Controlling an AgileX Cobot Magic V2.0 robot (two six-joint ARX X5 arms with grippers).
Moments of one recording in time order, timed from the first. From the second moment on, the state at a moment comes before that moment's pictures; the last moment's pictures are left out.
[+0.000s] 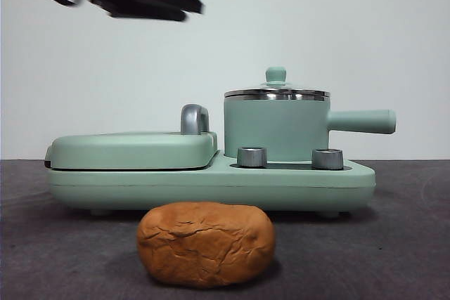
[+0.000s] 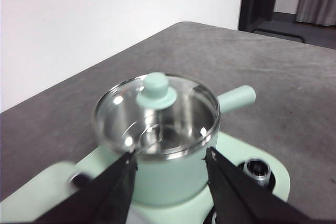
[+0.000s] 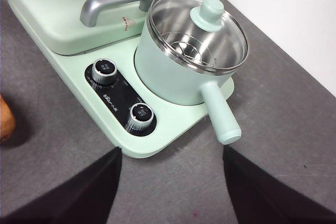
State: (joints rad) left arm -0.50 1.31 0.89 0.21 0.40 0.17; right arm 0.24 0.61 0.80 -0.69 -0.31 -0.55
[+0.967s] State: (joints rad) left arm -0.58 1.96 1.50 0.20 0.36 0.14; right arm 0.24 0.61 0.80 -0.69 -0.31 -0.51
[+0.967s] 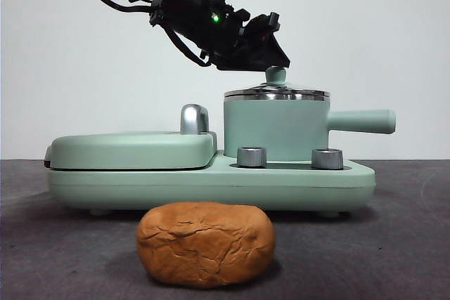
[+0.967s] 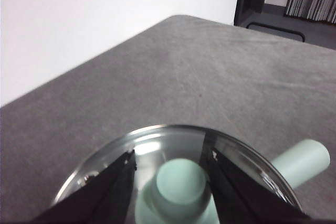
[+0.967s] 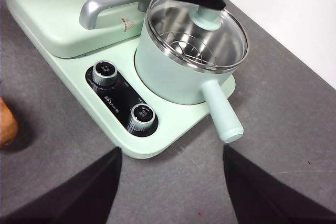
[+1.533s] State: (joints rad) left arm -0.59 1.99 1.50 0.18 0.36 0.14; right arm 0.24 0.61 0.80 -0.69 -0.31 -0.49
